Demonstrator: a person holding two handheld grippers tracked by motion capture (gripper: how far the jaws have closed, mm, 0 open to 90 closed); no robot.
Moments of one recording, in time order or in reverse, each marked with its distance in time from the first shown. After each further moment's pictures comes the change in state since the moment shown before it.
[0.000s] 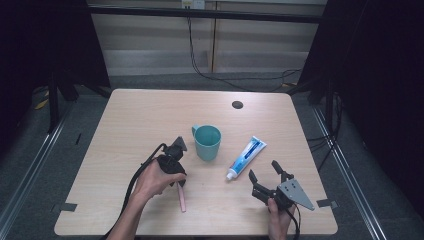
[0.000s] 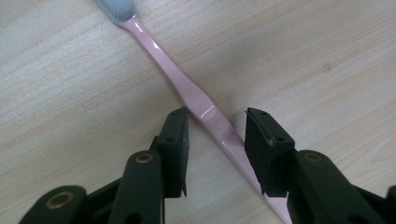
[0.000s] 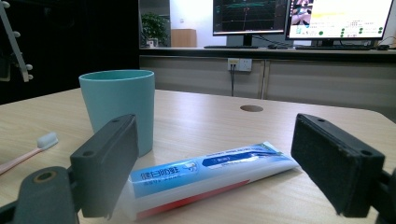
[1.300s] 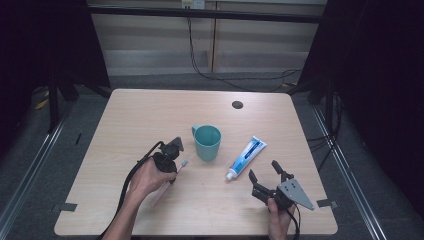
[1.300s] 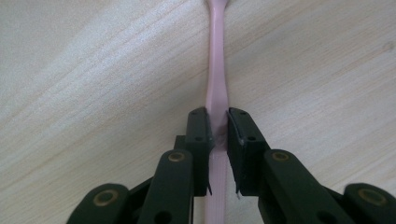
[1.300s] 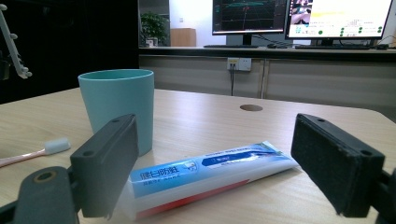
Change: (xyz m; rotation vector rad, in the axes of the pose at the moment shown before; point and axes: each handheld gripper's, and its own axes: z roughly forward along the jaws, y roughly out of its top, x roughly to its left) left arm 0.013 0.000 -0.003 0.028 0.103 0.087; right arm 0.000 0.000 0.000 0.002 -0.002 0.000
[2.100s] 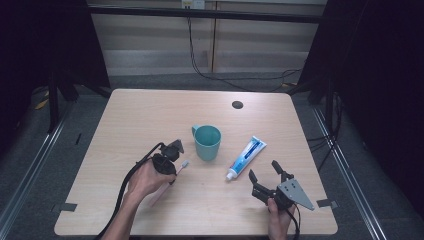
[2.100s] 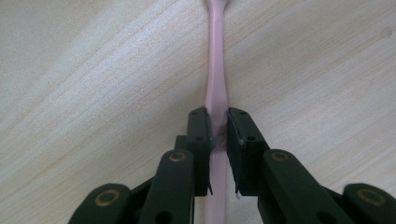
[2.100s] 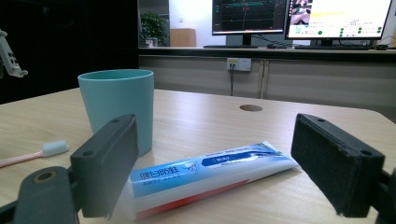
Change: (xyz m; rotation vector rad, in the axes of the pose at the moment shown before) left arm -0.002 -0.006 0.000 -0.029 0.017 0.070; right arm 0.000 0.000 0.000 -0.001 -0.001 0.000
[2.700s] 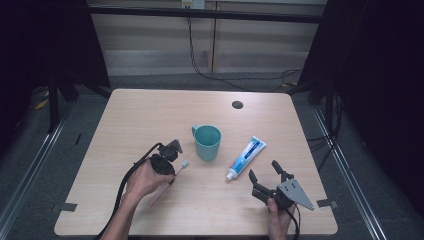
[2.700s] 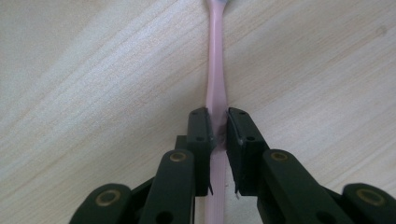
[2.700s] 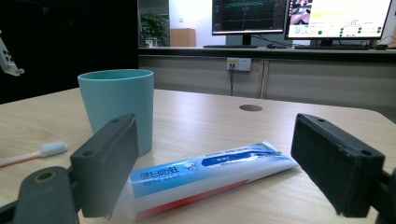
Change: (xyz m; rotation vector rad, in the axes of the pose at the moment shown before) left arm 0.003 -0.004 -0.003 -0.034 -0.026 -0.011; right arm 0.000 0.000 0.000 0.001 -0.001 0.000
